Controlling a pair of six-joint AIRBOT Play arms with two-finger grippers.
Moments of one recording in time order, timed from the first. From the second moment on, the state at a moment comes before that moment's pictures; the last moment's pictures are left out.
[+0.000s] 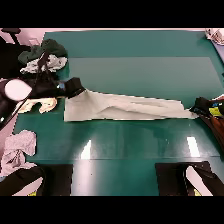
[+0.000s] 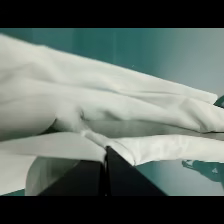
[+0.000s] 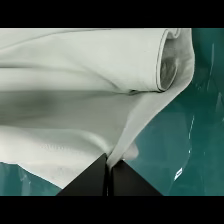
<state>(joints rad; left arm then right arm) -0.34 -1.00 1.05 1.09 -0.81 -1.88 -0.38 -0.82 0.89 -1.21 1.38 1.55</state>
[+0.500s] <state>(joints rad) -0.34 -1.27 1.19 1.14 -0.84 -1.80 -0.38 -0.96 0.89 -1.23 1.25 1.55</state>
